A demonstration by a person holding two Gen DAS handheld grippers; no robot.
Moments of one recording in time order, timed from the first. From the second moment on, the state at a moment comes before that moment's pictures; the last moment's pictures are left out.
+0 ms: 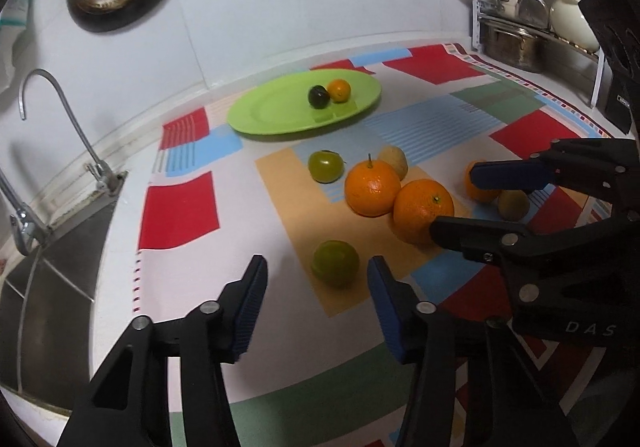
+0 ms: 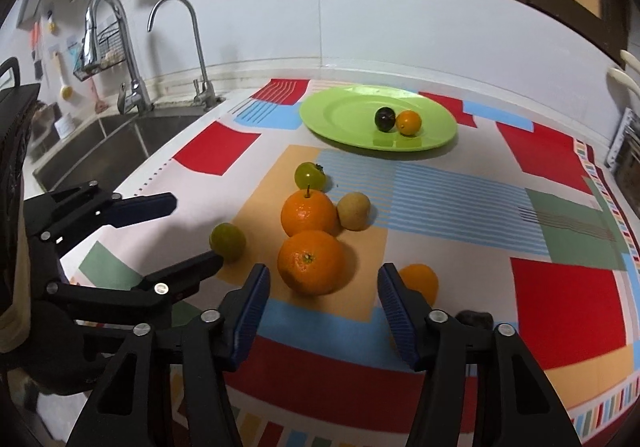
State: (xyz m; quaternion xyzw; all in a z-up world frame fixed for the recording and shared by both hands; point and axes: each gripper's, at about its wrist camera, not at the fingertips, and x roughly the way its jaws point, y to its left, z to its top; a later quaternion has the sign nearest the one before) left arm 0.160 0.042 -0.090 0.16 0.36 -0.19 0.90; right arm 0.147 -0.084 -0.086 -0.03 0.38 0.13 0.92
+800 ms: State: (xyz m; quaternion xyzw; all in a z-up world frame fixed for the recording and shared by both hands) left arm 0.179 0.054 -0.093 0.12 0.40 -0.20 0.89; right arm 0.164 -0.079 -0.097 0.00 0.41 0.14 0.90
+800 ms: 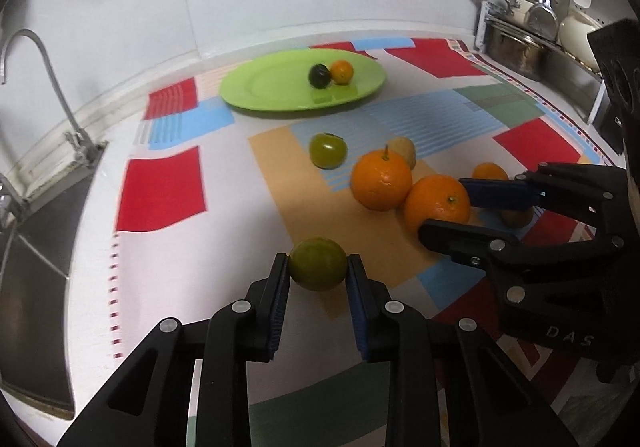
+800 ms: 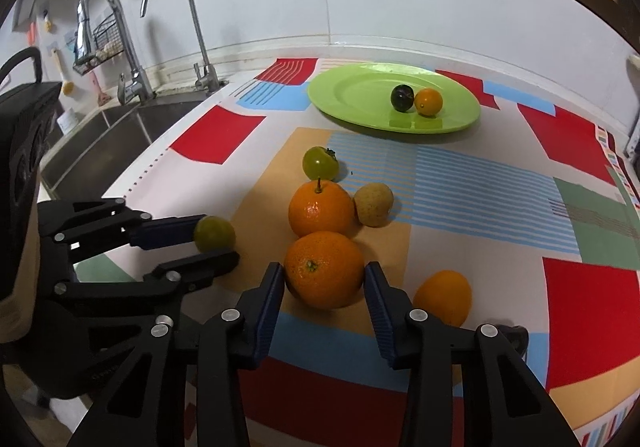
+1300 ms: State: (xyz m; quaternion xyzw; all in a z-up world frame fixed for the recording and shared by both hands) left arm 0.162 0.058 -0.041 0.08 0.36 -0.16 0.91; right arm 0.154 -0.094 -0.060 0.01 0.38 0.15 0.91
